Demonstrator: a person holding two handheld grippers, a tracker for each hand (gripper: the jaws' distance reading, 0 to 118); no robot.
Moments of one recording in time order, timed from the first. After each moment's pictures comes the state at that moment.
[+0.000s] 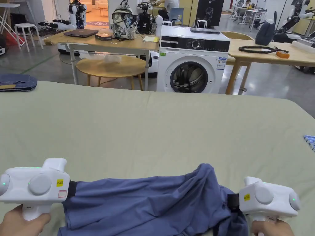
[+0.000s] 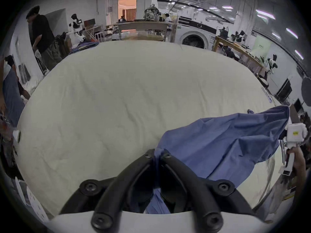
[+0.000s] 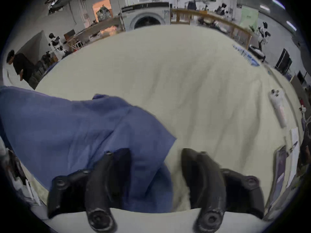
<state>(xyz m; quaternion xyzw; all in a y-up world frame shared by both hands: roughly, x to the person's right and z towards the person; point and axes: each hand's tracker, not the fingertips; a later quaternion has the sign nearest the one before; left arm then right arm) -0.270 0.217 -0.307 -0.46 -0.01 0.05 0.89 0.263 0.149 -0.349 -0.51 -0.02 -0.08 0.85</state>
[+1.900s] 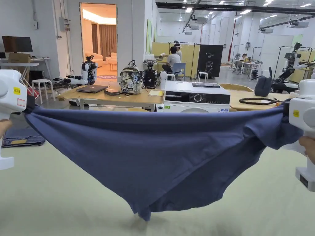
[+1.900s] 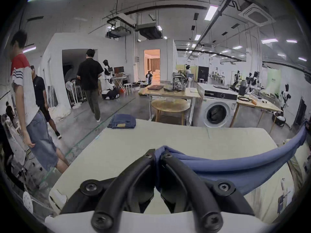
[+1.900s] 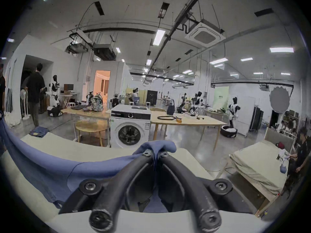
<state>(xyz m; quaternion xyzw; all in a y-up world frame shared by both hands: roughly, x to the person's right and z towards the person) -0.377 0.527 -0.414 -0.22 0.11 0.03 0.97 0.299 0.521 -0.427 -0.07 -0.12 0.05 0.99</state>
